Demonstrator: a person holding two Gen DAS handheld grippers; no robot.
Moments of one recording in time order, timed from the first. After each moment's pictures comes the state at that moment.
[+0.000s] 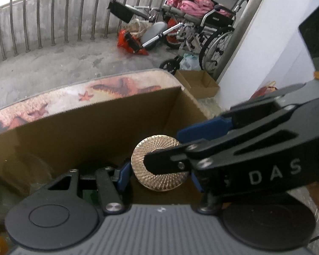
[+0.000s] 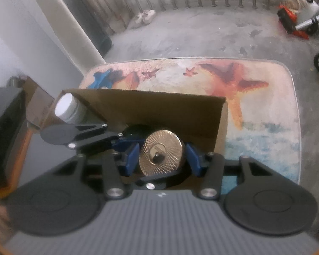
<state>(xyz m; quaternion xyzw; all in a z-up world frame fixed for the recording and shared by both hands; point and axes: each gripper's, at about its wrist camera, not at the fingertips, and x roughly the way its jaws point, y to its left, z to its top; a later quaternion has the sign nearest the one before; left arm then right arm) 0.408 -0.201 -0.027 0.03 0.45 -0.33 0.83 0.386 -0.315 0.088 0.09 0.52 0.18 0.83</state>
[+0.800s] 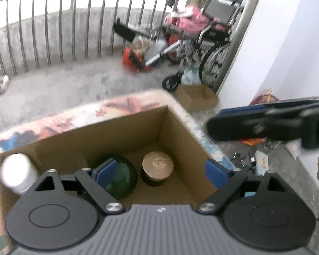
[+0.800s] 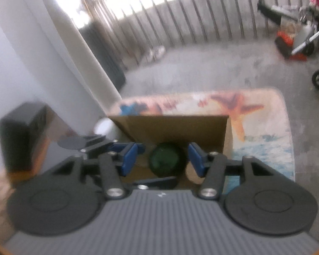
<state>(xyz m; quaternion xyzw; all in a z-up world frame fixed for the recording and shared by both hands) 0.333 -0.149 0.061 0.04 0.40 -0.32 0.86 0.299 -0.333 0.170 0.16 0.40 0.19 0.88</state>
